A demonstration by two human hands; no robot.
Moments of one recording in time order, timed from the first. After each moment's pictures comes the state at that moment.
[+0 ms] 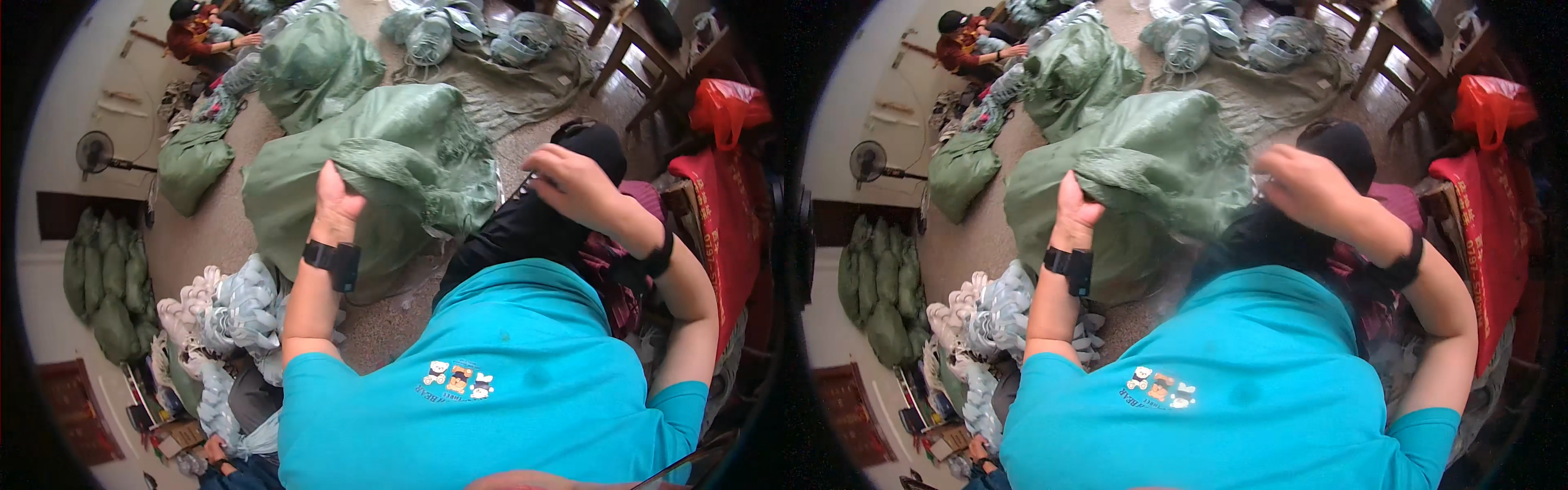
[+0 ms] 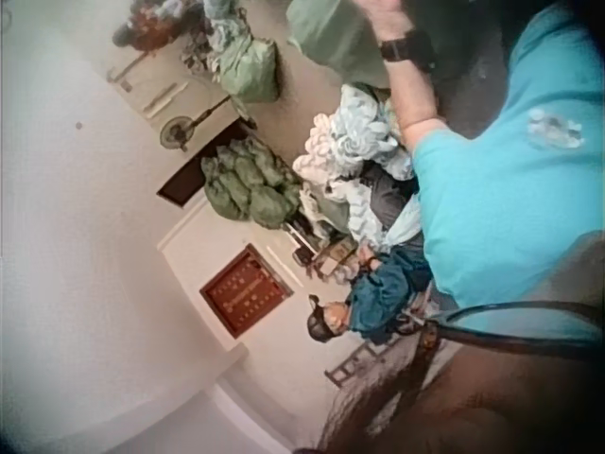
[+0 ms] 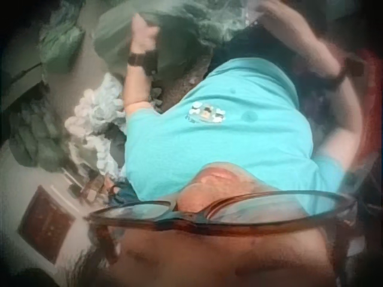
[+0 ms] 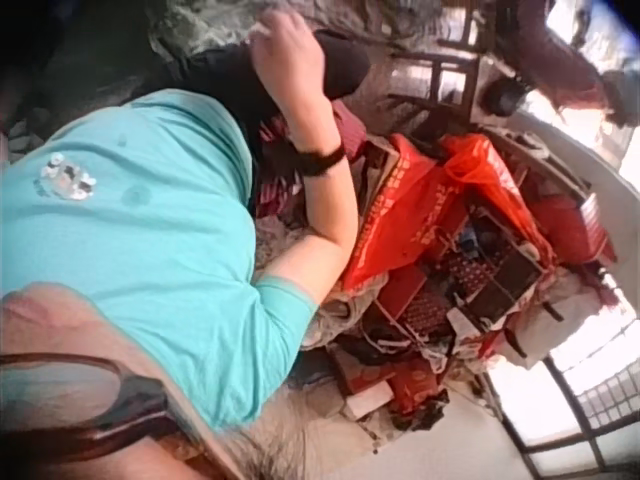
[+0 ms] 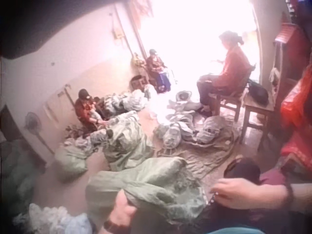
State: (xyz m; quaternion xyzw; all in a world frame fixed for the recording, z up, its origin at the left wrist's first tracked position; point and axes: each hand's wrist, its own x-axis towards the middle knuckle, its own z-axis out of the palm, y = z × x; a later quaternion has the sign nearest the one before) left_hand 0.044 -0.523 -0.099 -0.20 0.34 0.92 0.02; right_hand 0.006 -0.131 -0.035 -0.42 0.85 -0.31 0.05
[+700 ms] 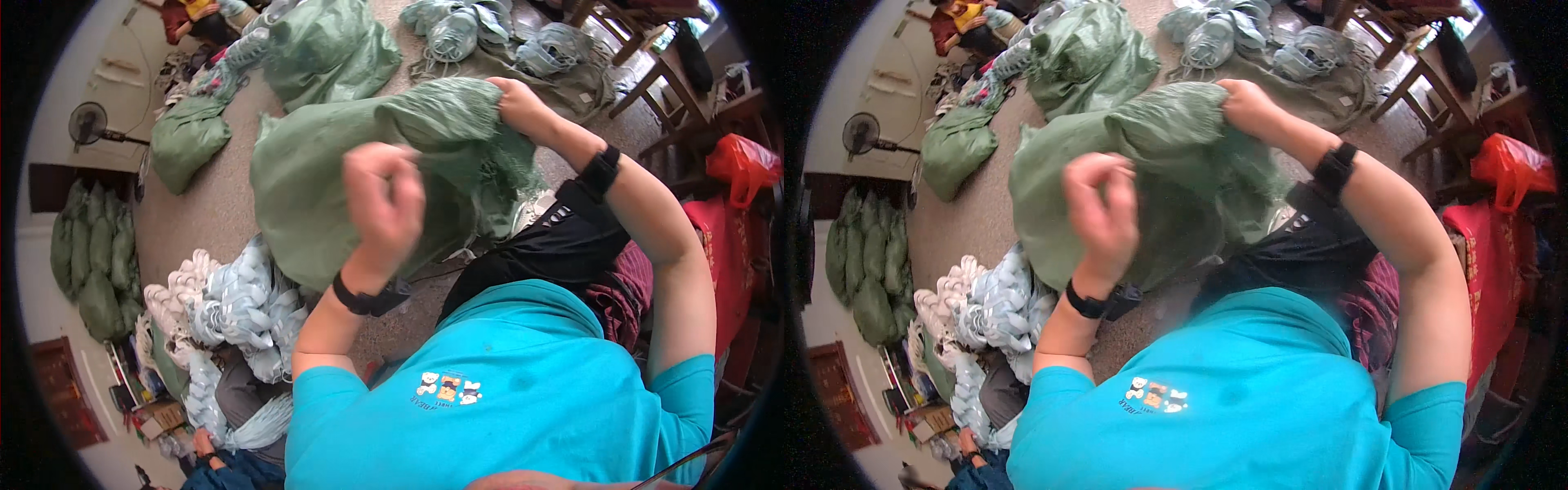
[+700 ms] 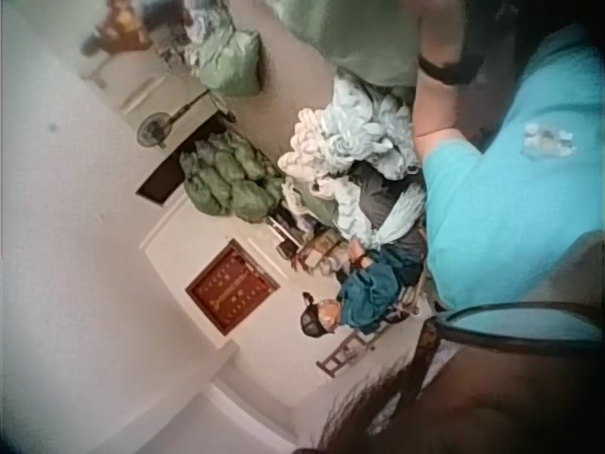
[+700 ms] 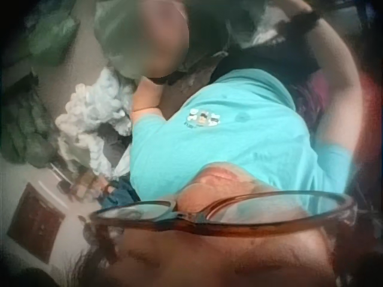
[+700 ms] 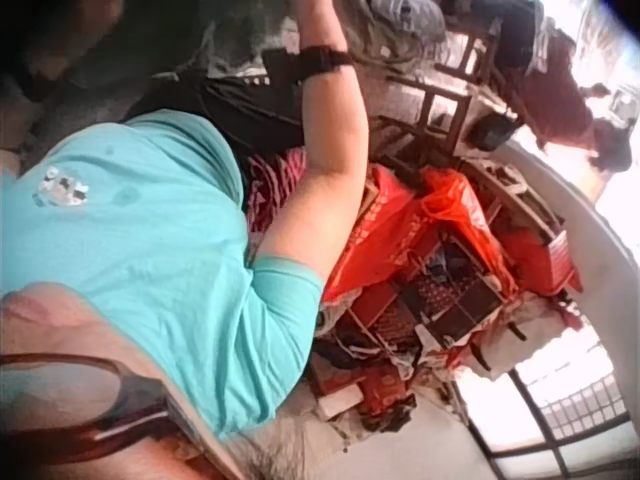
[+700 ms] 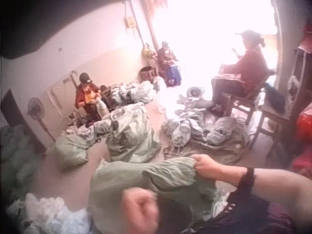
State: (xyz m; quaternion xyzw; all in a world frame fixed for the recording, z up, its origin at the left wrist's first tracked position) left_hand 0.062 -0.455 -0.037 0.07 0.84 0.37 -0.40; right_hand -0.139 -0.280 -0.082 -0.19 0.76 -0.57 0.27
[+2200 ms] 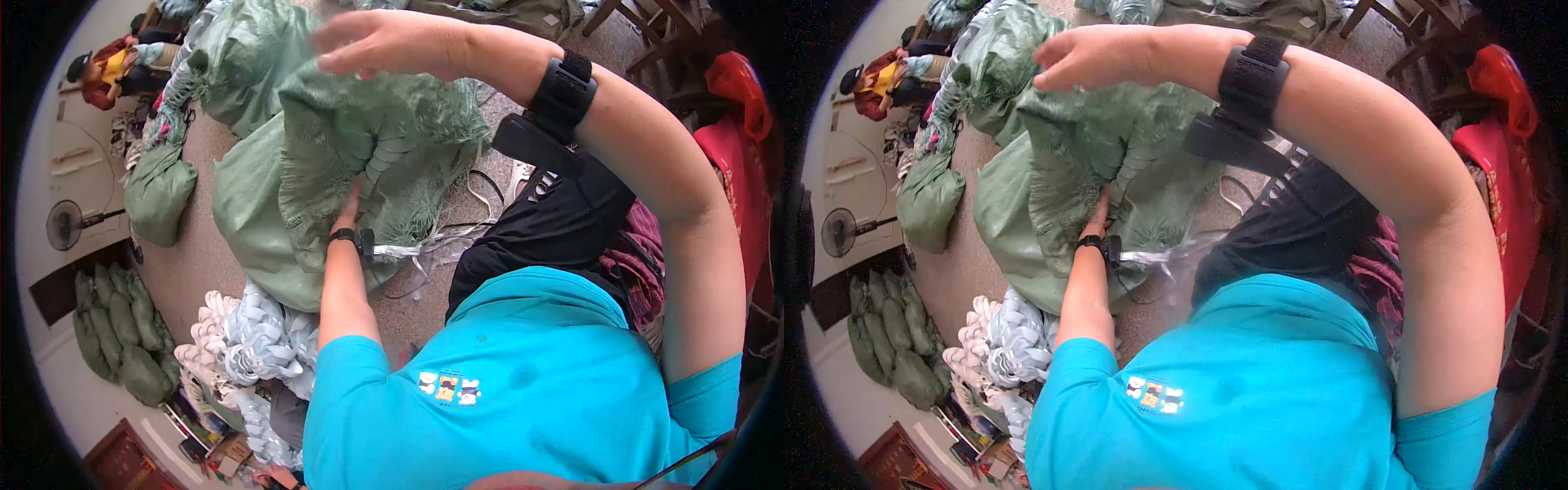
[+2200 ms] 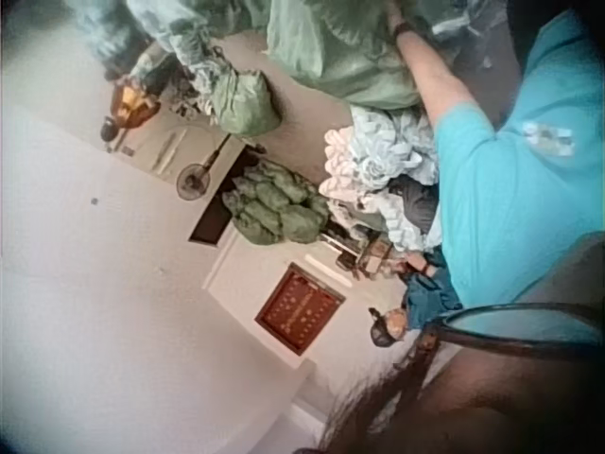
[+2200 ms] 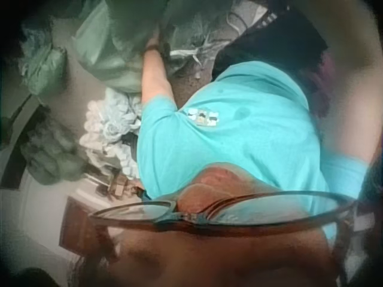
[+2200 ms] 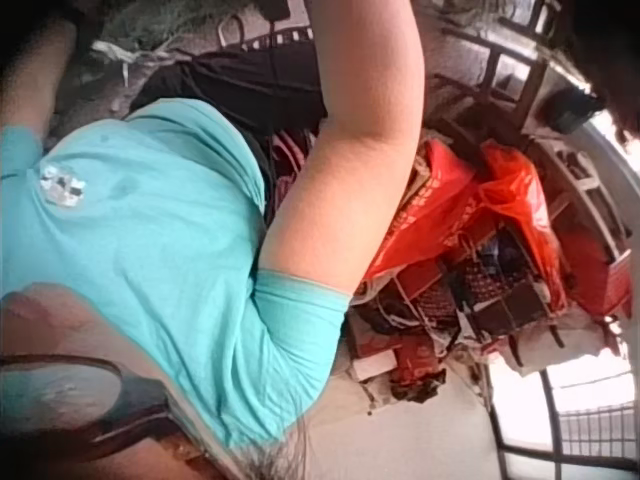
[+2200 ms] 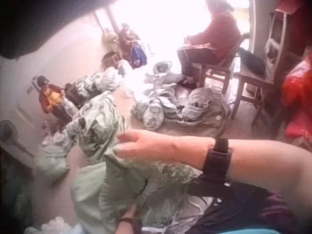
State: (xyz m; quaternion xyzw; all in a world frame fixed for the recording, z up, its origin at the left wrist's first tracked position) left_hand 0.054 -0.623 -0.370 -0.35 0.85 0.28 0.26; right_hand -0.160 -0.329 -0.043 -0.34 0.68 -0.60 0.25
